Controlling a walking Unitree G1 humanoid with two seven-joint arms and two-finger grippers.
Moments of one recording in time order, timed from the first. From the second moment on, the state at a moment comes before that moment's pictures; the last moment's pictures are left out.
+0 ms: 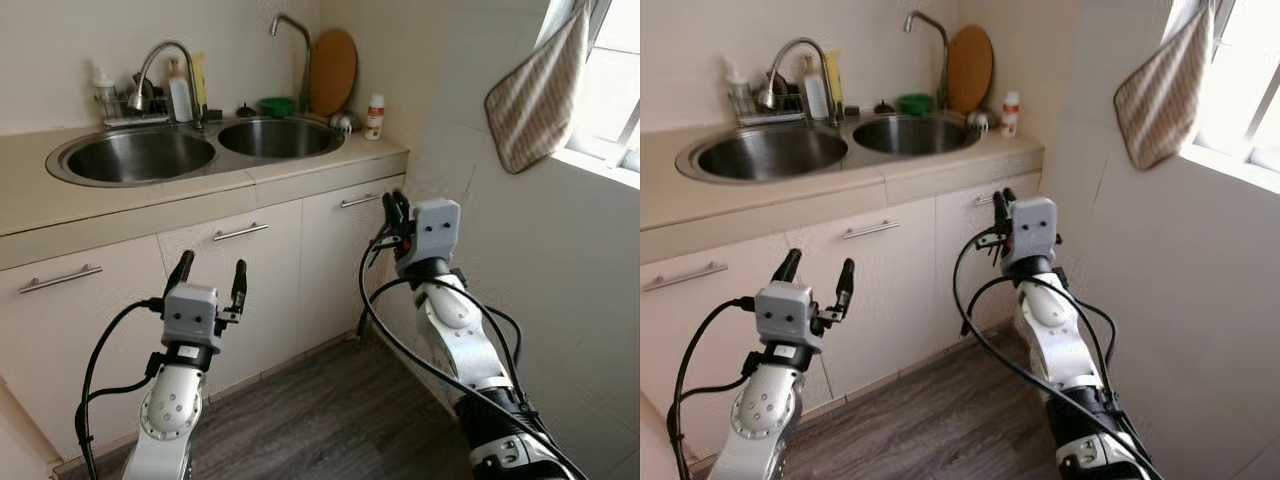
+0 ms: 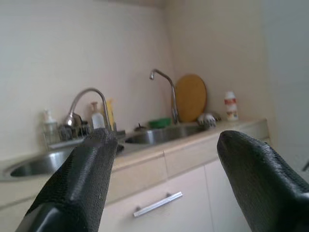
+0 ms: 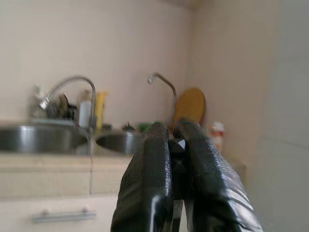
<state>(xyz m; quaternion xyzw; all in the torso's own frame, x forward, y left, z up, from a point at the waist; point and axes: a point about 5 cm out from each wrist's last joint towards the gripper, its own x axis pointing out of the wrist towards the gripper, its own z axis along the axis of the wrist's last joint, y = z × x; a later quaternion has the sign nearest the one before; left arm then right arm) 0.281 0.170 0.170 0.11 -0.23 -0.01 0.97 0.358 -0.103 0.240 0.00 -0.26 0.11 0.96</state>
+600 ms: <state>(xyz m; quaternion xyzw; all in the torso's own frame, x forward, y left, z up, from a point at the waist) 0.285 0.178 0.213 0.12 -0.29 0.01 0.95 0.360 -0.065 0.330 0.11 -0.36 0.19 0.91</state>
